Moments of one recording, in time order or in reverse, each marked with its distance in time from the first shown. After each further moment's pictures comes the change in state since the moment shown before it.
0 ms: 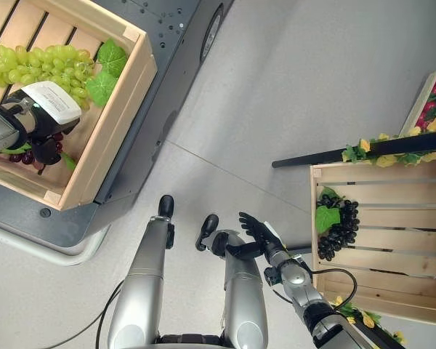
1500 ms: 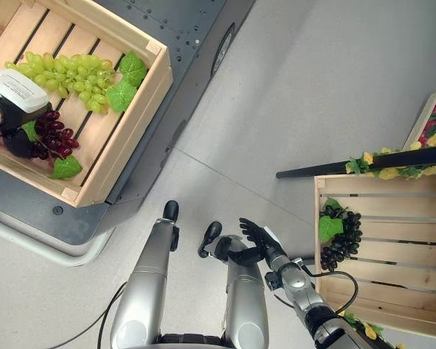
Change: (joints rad) left arm 0.014 0.105 -0.005 0.041 -0.112 0.084 0.039; right arm 0.025 -0.009 0.002 -0.022 -0.028 0.039 0.001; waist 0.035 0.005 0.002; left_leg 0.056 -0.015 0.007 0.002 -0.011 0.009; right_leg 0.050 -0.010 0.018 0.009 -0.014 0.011
